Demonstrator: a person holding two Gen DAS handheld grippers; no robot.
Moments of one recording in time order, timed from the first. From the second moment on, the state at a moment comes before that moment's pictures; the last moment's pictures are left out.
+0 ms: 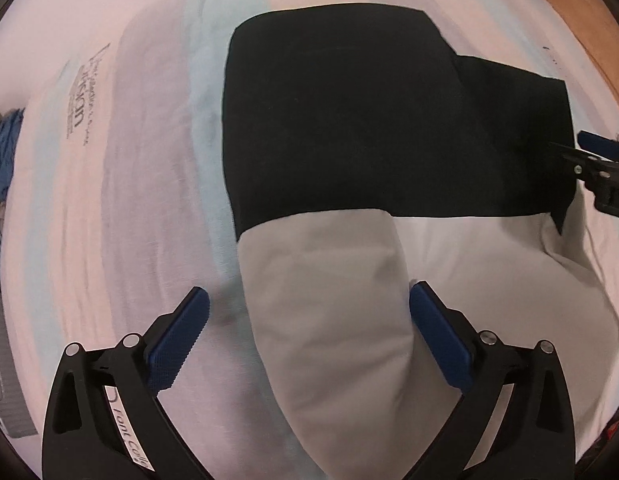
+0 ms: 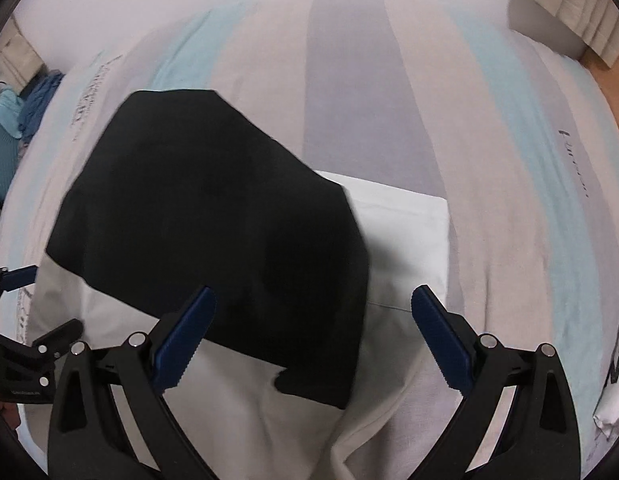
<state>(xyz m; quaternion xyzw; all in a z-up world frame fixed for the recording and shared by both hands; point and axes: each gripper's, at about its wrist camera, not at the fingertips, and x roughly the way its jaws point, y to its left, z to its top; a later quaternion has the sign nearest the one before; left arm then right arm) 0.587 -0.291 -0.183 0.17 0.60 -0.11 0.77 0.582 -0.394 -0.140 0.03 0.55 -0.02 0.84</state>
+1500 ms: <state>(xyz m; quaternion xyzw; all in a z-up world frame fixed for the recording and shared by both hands) 0.638 -0.258 -0.194 0.09 0.66 -0.19 0.72 0.566 -0.420 -0.188 0.12 0.61 -0.01 0.78</state>
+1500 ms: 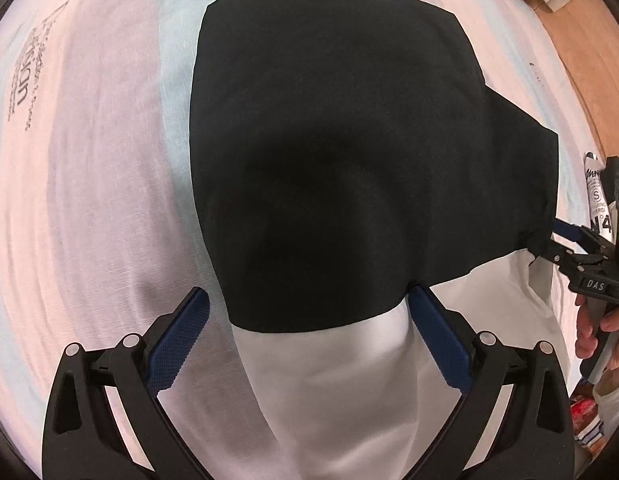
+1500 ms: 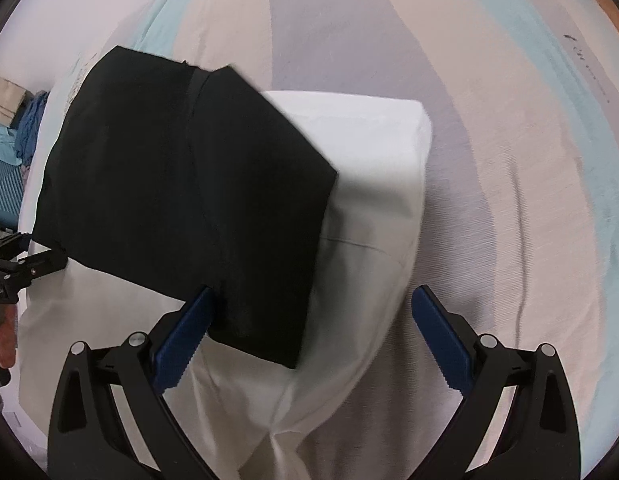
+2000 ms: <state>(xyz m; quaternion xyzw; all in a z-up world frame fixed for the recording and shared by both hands) 0.631 -0.241 -0.207 0.04 0.67 -0.24 0.70 0.575 -0.357 -0.199 0.12 0.62 0.06 0.78</state>
